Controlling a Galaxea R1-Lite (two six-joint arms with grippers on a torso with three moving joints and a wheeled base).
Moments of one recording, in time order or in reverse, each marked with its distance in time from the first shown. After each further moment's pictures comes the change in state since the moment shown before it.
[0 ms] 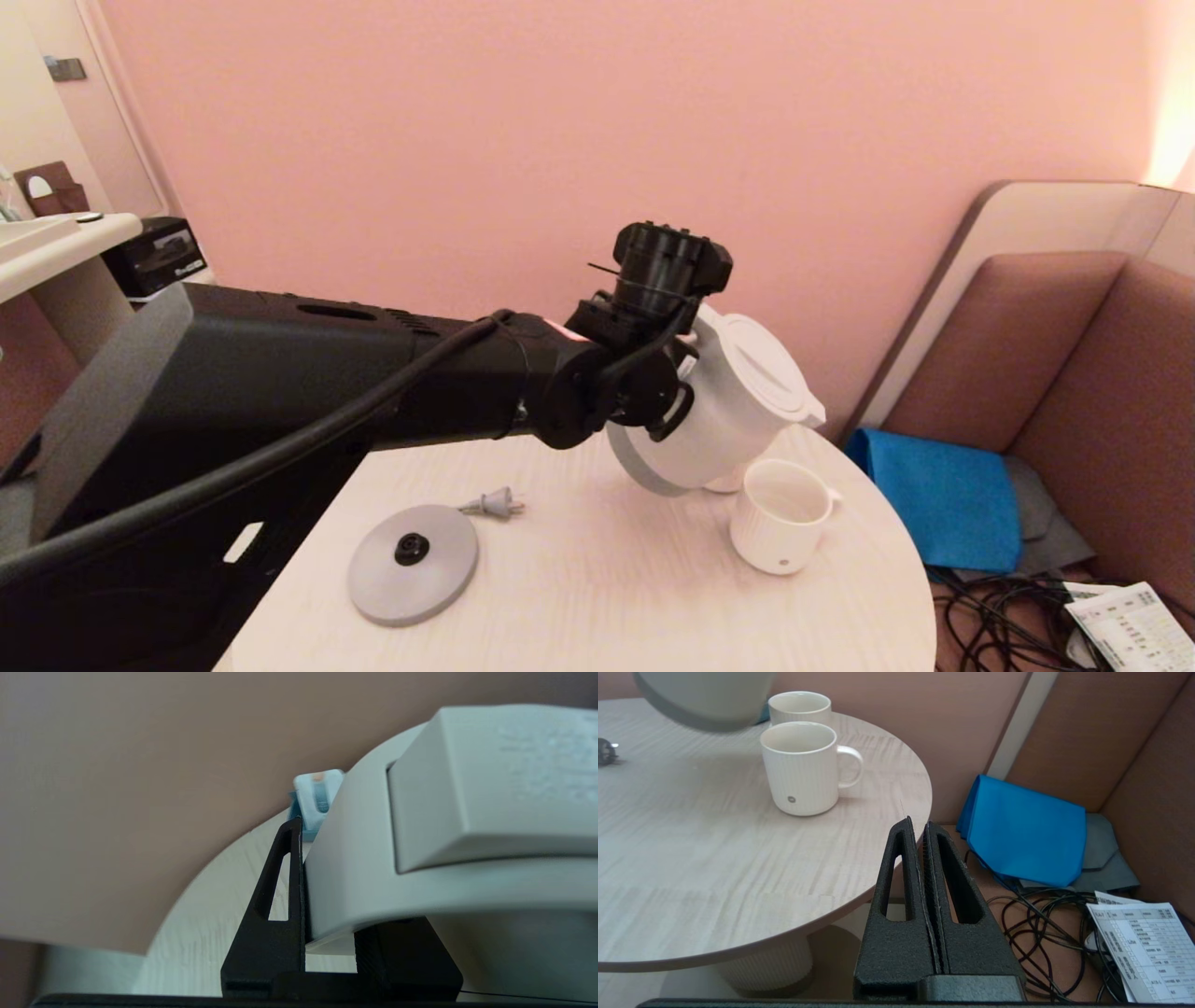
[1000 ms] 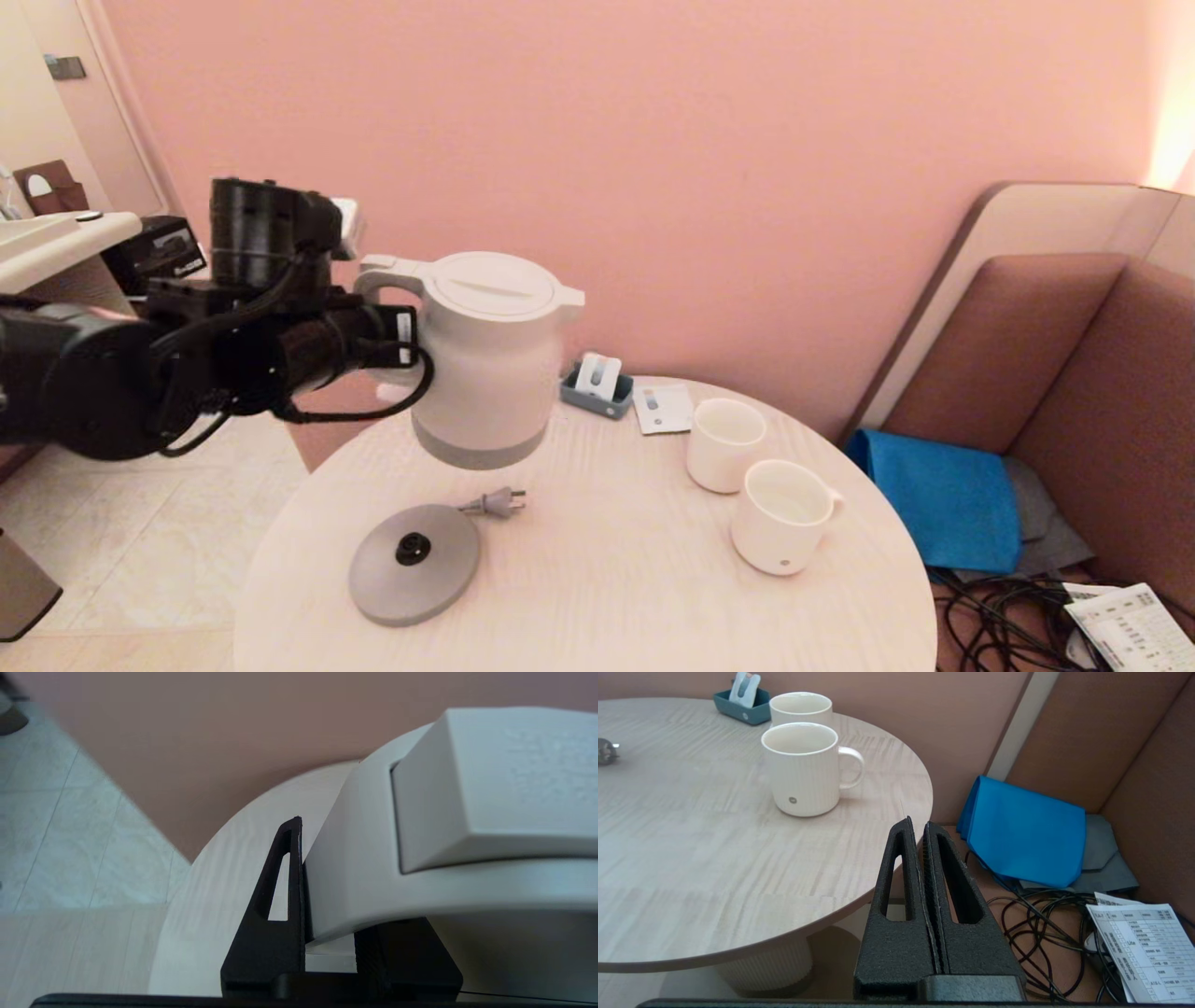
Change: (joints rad) left arm 0.460 -0.538 0.738 -0.173 -0.283 -0.374; right arm 0.000 0.000 0.000 -0.001 0.000 0.000
